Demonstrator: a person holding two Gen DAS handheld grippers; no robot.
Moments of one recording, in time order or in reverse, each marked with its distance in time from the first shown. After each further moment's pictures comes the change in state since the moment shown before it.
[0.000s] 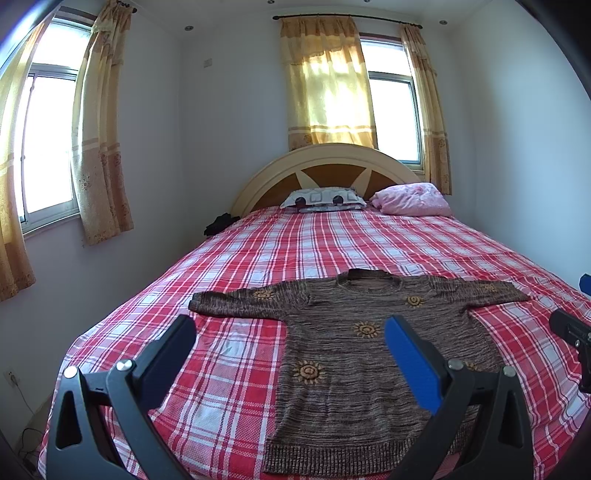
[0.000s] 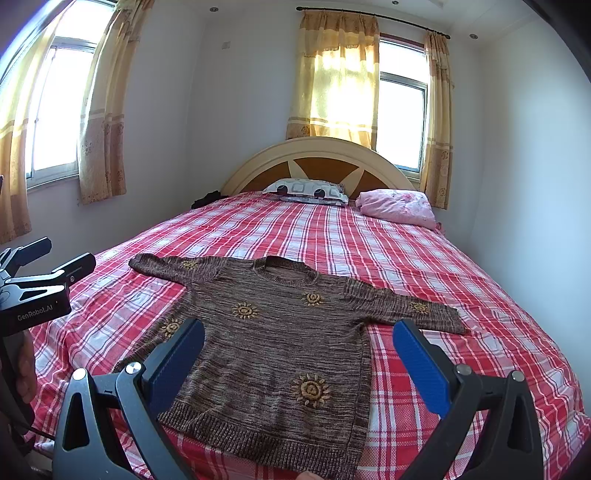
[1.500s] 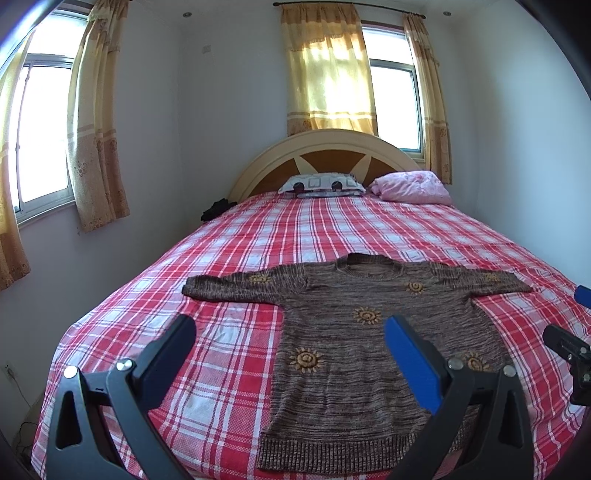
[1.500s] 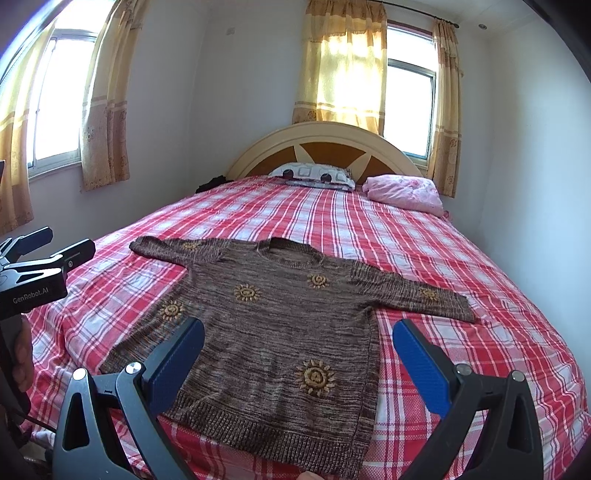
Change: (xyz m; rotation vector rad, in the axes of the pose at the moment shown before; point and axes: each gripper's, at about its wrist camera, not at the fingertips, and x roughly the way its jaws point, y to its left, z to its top) left arm 0.024 -0.004 -0.014 -0.007 0.068 -0.013; right arm 0.028 0.001 -0.021 -0.010 0.069 0.025
